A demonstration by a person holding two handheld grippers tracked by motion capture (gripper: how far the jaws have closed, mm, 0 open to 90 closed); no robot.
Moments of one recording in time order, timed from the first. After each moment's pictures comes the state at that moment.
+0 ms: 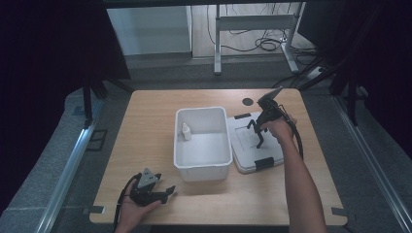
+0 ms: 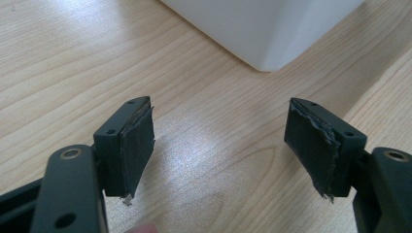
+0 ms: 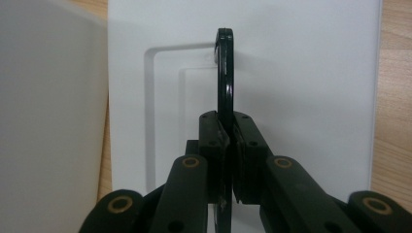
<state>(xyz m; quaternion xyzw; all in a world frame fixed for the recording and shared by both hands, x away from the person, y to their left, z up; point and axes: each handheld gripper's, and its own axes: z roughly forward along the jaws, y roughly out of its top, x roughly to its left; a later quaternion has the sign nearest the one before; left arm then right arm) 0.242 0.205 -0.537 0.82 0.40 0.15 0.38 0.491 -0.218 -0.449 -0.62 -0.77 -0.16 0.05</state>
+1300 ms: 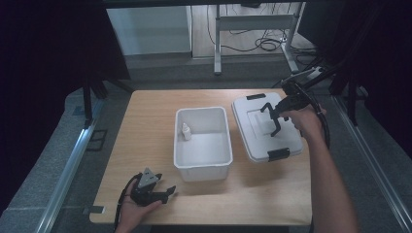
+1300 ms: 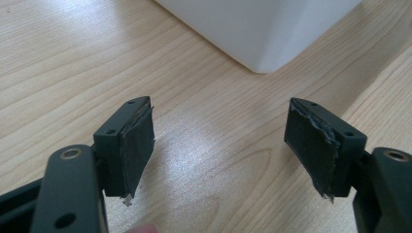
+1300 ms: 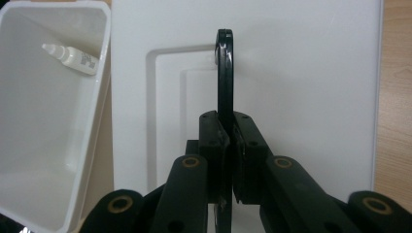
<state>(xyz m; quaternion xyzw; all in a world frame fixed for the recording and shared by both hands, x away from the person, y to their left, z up) 0.243 0.204 -0.536 0.82 0.40 0.15 0.38 0.442 -0.254 -0.340 -0.62 -0.75 -0.24 0.00</state>
